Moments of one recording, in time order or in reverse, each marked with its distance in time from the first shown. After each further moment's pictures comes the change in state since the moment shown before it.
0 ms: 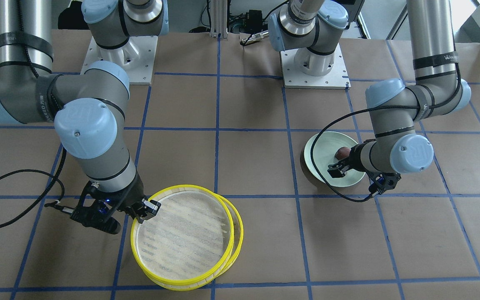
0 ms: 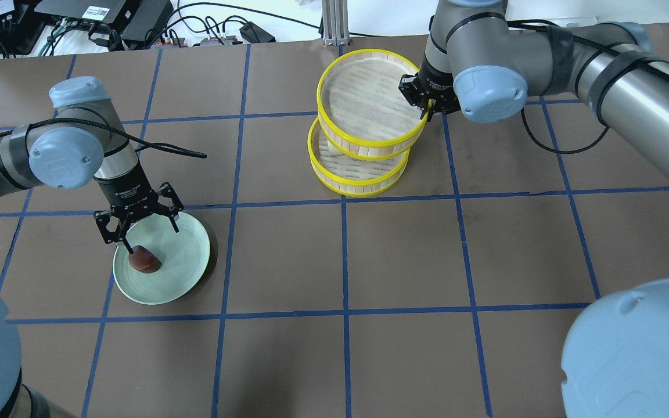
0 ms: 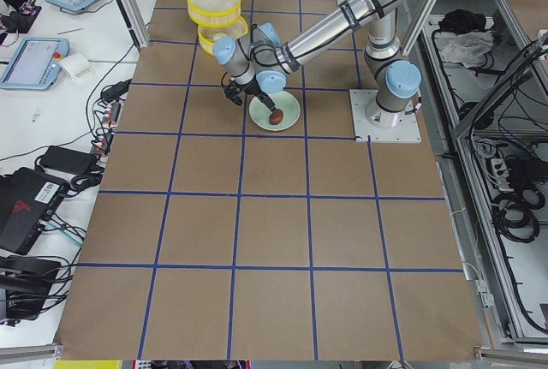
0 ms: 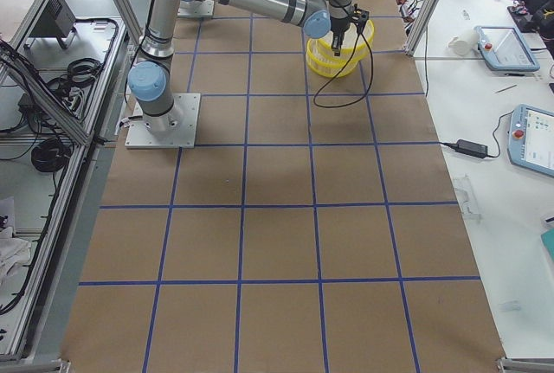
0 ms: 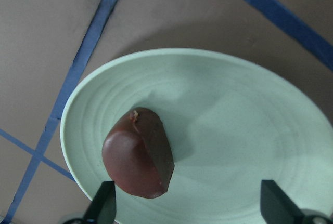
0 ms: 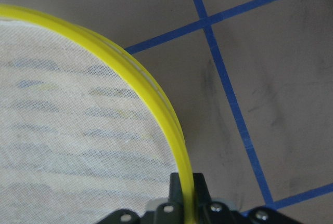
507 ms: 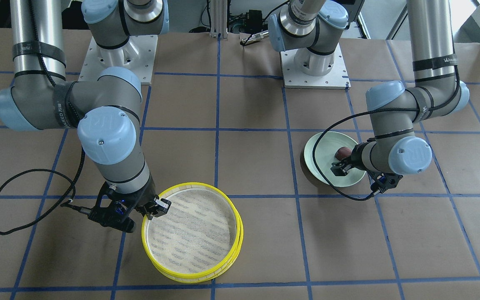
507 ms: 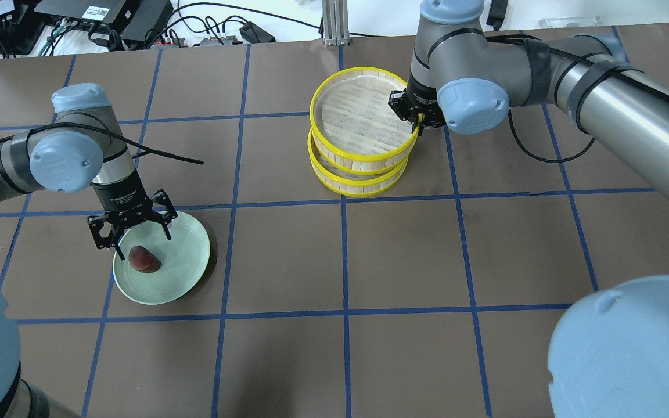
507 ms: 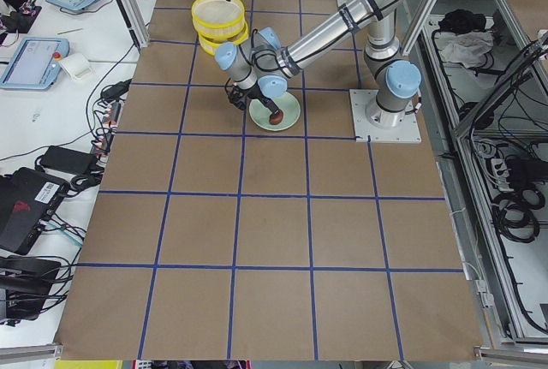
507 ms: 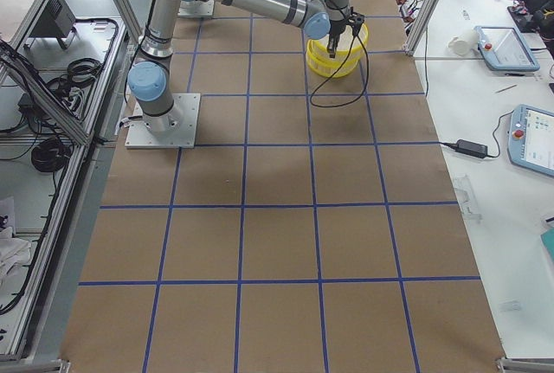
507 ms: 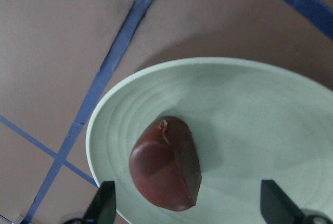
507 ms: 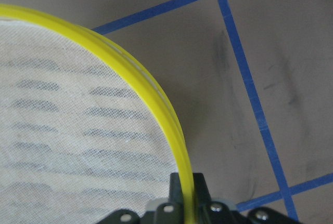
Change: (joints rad) left arm 0.011 -0.009 -0.012 -0.002 0.055 -0.005; right arm 0.031 0.022 0.013 0.009 -0.020 0.013
